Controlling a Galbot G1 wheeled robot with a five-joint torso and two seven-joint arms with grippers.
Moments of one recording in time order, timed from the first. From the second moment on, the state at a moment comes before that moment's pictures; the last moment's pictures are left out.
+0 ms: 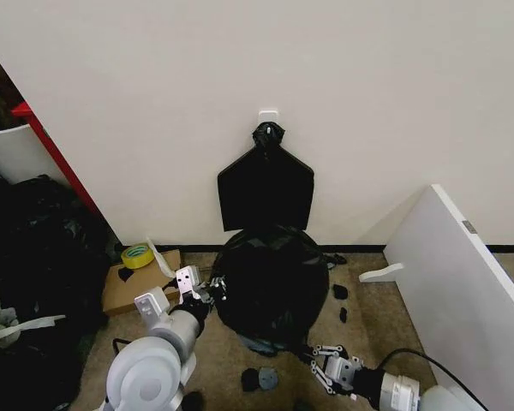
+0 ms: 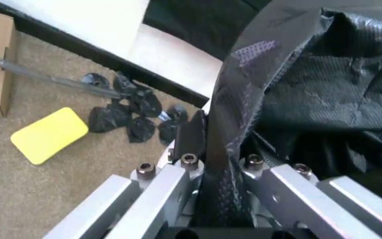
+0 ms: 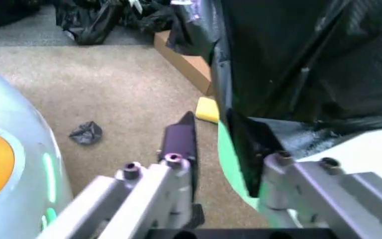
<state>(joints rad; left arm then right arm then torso) 1.35 -1.15 -0.23 -2.32 -1.11 0.41 -0.67 -1.70 0.85 0.39 2.08 0.00 0.23 -0.53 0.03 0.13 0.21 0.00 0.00</state>
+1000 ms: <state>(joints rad) 1.34 -1.15 -0.20 -2.18 -0.84 0.25 -0.54 -1.86 0.89 0.49 2.23 0.22 0.38 -0.43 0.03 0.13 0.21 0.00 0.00</state>
